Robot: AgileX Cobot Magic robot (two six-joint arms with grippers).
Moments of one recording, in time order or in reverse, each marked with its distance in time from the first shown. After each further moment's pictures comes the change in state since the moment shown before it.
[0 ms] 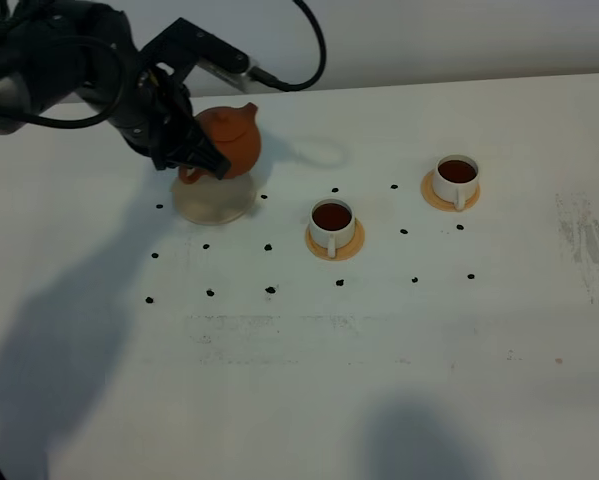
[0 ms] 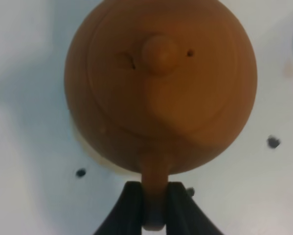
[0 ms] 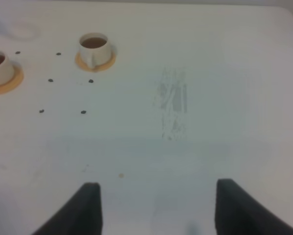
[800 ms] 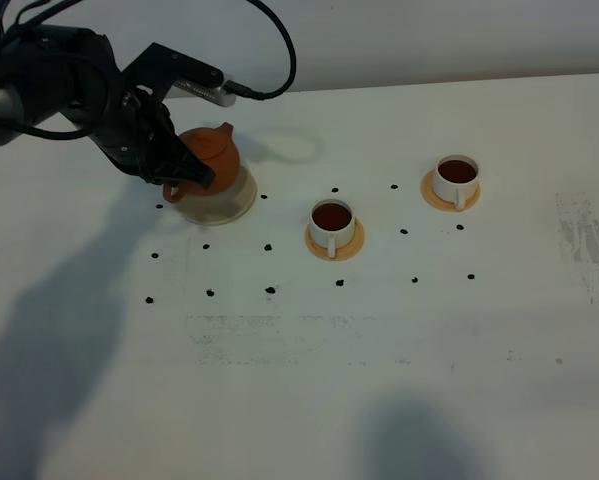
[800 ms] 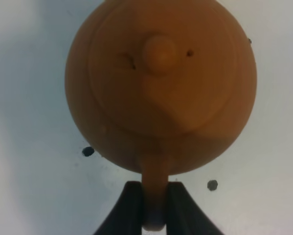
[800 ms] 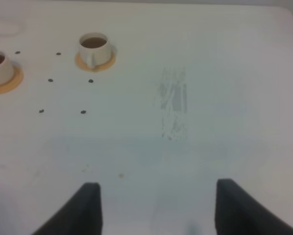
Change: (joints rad) left arm 0.051 0.046 0.034 -0.029 -0.042 -0.030; right arm 0.000 0.000 0.000 0.000 0.000 0.000
